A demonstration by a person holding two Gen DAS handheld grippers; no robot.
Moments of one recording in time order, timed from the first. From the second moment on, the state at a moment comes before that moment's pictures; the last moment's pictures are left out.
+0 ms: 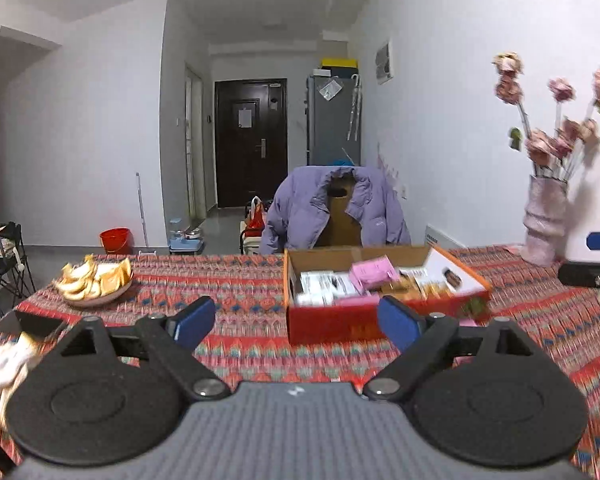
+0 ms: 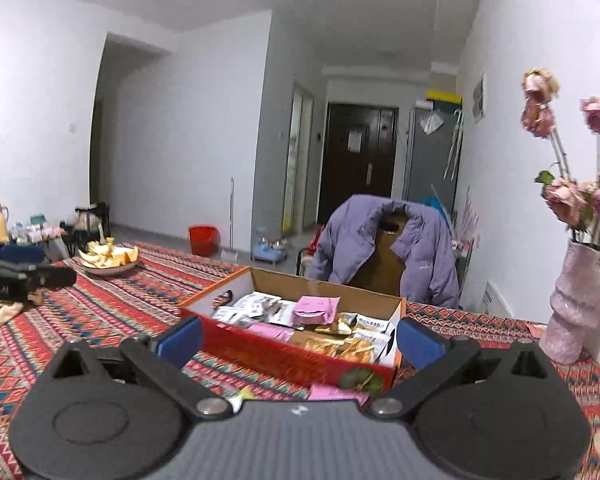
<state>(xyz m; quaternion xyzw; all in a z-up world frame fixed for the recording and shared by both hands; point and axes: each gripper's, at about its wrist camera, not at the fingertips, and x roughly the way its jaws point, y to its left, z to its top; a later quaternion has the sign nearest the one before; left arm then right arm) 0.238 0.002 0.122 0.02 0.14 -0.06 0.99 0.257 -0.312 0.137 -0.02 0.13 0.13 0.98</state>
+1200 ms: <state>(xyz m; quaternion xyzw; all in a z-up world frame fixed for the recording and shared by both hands) 0.269 -0.054 0.047 0.08 0.26 -0.14 0.95 0.254 -0.289 0.027 0.02 0.28 0.13 0.95</state>
